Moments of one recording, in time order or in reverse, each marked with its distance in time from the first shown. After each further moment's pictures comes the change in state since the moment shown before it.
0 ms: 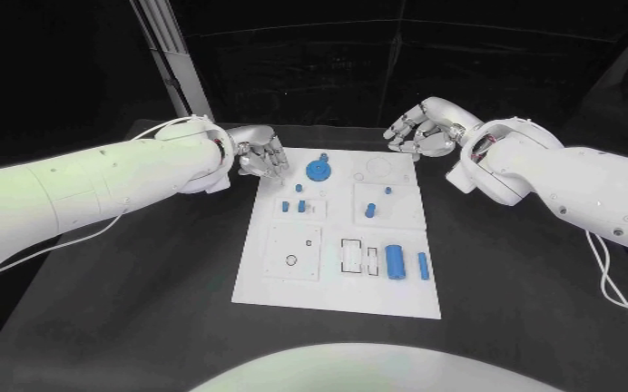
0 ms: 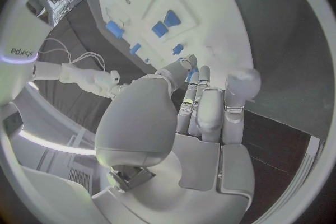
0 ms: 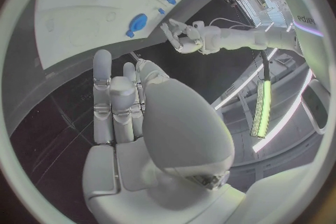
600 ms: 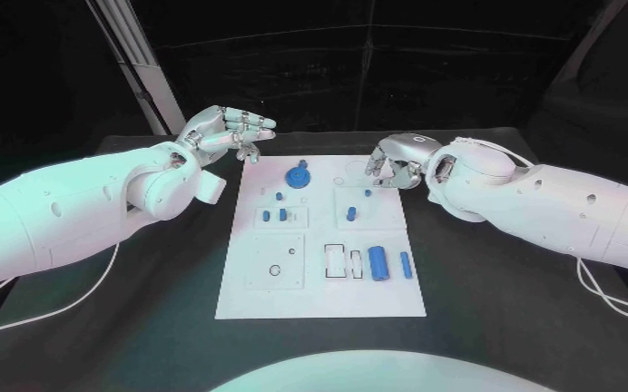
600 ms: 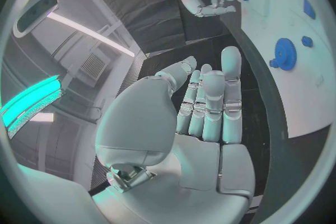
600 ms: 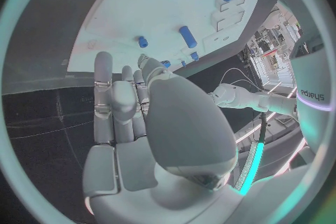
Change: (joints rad) left arm -0.011 -0.071 -0.003 0.142 0.947 -0.025 0.320; left_hand -0.020 0.020 -0.020 0.020 0.000 0.035 -0.007 0.023 0.002 0.003 -0.003 0.047 0.012 -0.153 0.002 -0.165 -0.302 0.037 -0.137 0.009 -0.226 -0.189; right arm -0.063 -0.002 0.000 0.053 -0.495 0.055 -0.133; right_hand -0.028 -0.033 0.063 -0.021 -0.105 -0.008 0.011 -0.033 -0.013 0.015 0.023 -0.216 -0.170 0.005 0.010 0.097 0.080 0.000 -0.008 0.007 0.048 0.036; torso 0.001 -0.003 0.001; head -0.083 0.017
